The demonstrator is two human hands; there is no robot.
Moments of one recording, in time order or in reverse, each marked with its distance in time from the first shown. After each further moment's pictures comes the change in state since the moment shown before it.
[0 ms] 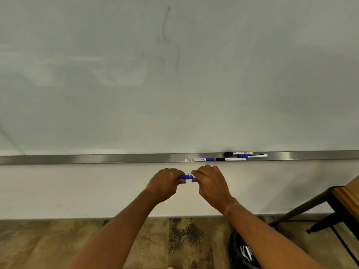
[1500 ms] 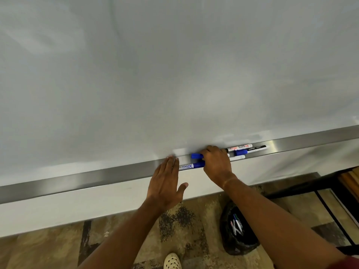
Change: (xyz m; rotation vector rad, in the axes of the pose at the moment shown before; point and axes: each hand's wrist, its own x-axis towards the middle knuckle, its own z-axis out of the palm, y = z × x) left_hand 0.139 -0.047 0.116 0.179 -0.186 -0.032; right_hand 0.071 0.165 0.098 -0.152 -0.450 0.514
